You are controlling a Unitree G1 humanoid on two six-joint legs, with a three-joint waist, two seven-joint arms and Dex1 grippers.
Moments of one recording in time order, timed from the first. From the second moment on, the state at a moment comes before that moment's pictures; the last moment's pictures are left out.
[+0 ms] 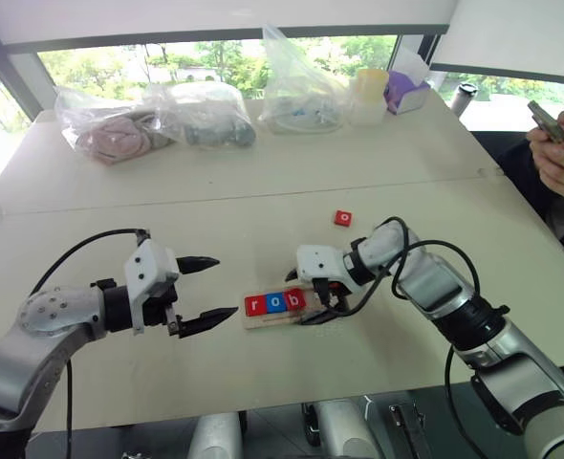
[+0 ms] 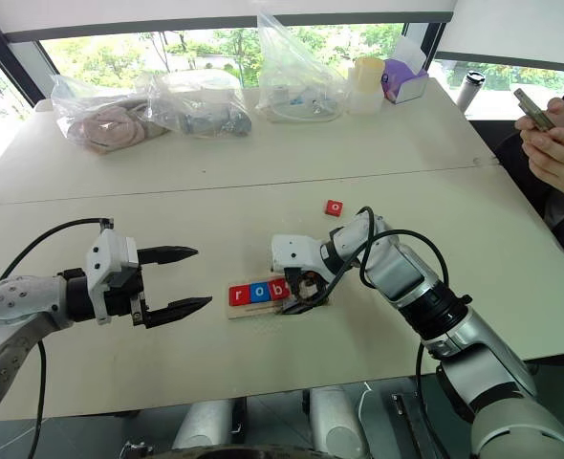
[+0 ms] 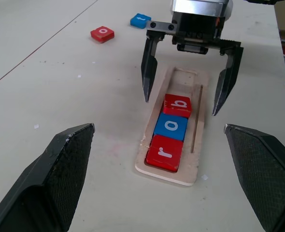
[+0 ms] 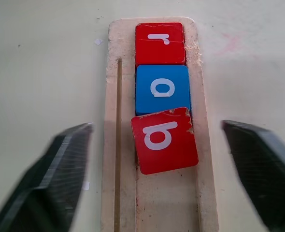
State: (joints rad) left arm 0.03 0.83 0.17 -0.57 -0.60 0.52 -0.92; right arm -0.69 -0.58 0.52 -0.05 0.01 0.49 1.32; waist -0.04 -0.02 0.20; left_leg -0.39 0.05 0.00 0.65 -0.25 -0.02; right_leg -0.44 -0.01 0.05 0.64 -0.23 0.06
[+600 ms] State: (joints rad) left arm 0.02 0.82 0.17 -0.57 -0.60 0.52 -0.92; right arm -0.73 -0.51 0.46 -0.05 0.05 0.59 1.19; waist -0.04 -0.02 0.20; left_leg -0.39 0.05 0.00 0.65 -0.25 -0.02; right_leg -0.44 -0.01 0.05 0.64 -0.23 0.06
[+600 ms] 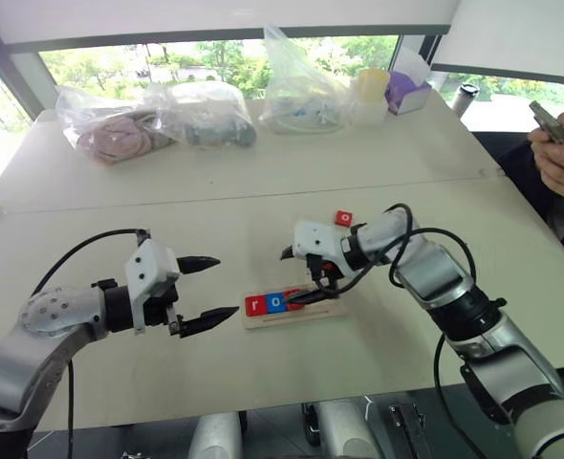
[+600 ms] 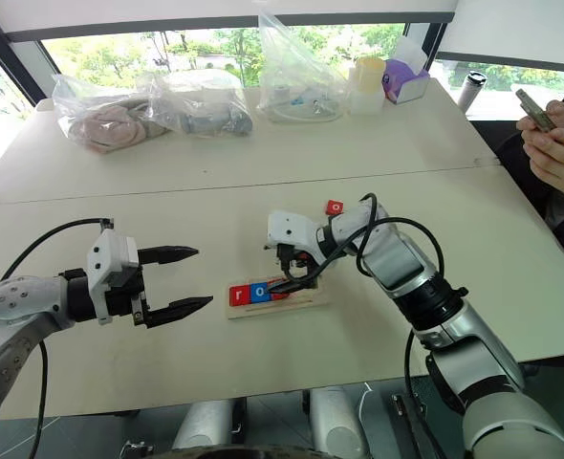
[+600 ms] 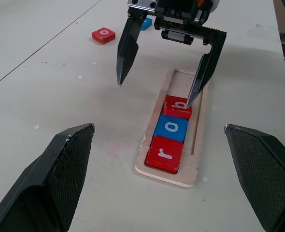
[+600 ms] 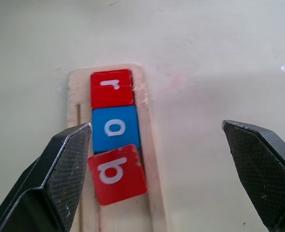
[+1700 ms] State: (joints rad) left arm 0.02 0.84 0.18 -0.55 -0.60 0.51 -0.94; right arm -0.72 -0.56 0.32 -0.12 0.11 0.72 1.08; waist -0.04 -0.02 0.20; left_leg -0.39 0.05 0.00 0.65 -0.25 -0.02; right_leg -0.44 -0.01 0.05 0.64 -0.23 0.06
